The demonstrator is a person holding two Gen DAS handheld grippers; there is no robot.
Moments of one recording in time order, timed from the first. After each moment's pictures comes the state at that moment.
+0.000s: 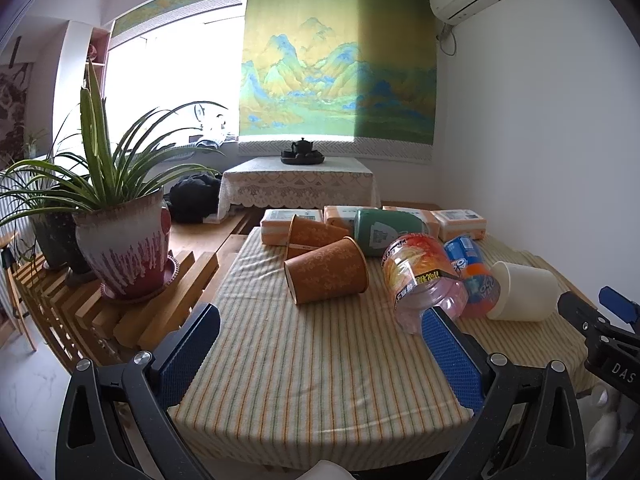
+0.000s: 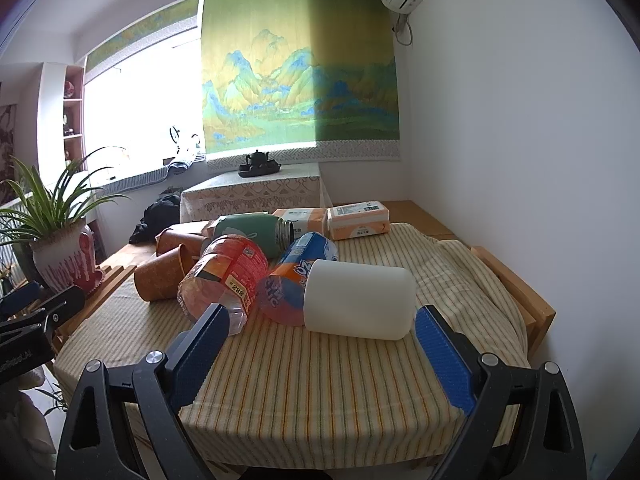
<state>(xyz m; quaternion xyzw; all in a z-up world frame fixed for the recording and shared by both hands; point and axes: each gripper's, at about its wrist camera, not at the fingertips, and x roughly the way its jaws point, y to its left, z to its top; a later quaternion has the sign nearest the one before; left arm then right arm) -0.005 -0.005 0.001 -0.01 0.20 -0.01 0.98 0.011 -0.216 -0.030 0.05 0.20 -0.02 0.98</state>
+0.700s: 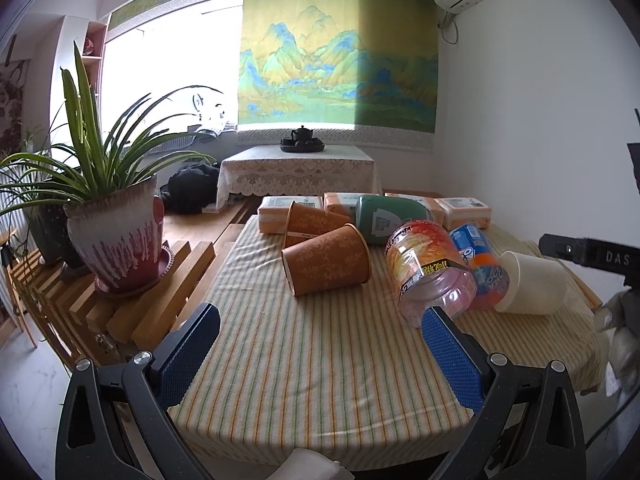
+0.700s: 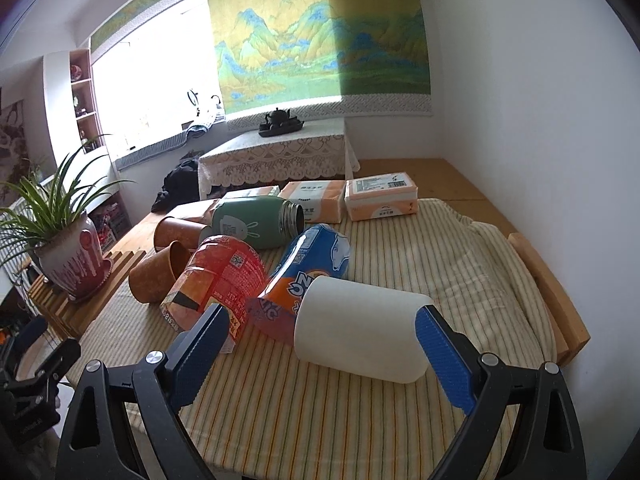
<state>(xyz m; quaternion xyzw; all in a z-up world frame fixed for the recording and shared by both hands) 0.012 -0.005 -0.009 -0.01 0.23 0.00 0.97 0.108 -0.254 -0.012 0.08 0.31 0.06 0.95</state>
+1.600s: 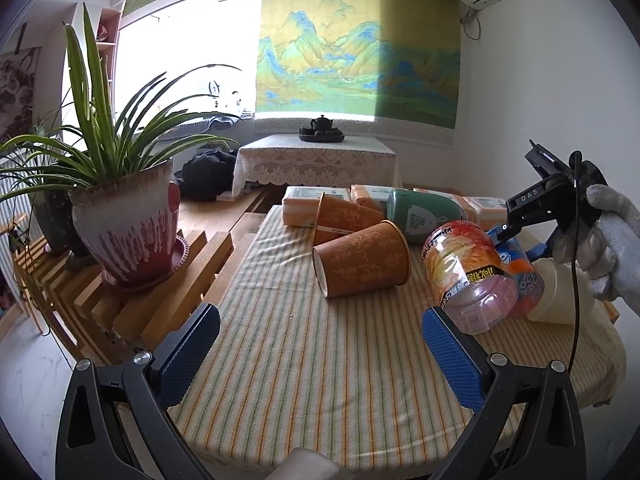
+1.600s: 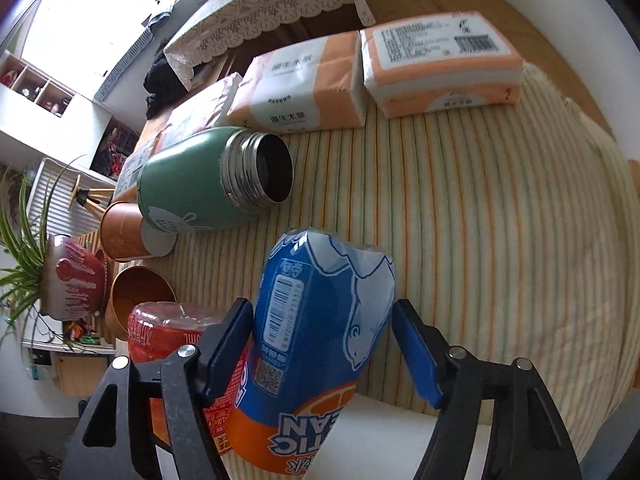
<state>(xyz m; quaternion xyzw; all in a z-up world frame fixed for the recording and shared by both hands) 0.040 0.024 -0.018 -0.03 0.24 0.02 0.97 0.302 -0.253 -0.069 0.18 0.61 0.13 0.76</state>
